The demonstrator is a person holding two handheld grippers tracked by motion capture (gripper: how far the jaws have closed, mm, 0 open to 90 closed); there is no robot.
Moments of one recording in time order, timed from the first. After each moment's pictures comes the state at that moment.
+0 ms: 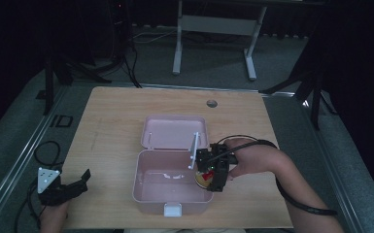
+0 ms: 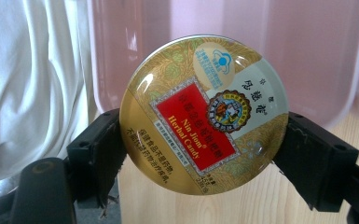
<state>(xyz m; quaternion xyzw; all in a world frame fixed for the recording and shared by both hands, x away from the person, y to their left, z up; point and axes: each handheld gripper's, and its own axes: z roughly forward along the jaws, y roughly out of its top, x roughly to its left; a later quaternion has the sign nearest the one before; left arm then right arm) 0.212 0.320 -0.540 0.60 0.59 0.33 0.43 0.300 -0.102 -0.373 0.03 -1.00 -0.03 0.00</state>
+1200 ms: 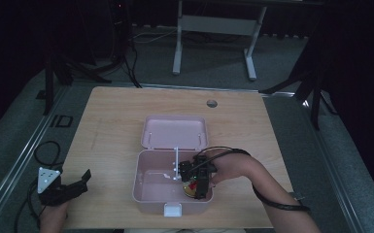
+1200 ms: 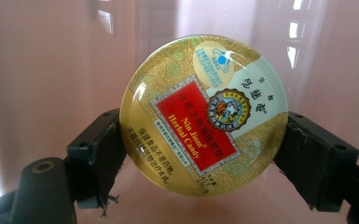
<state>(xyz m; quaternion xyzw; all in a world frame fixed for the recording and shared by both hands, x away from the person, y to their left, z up) 0.212 0.320 -0.541 0.60 0.59 0.33 0.43 0.310 -0.067 -0.448 0.06 -1.00 0.00 0.04</state>
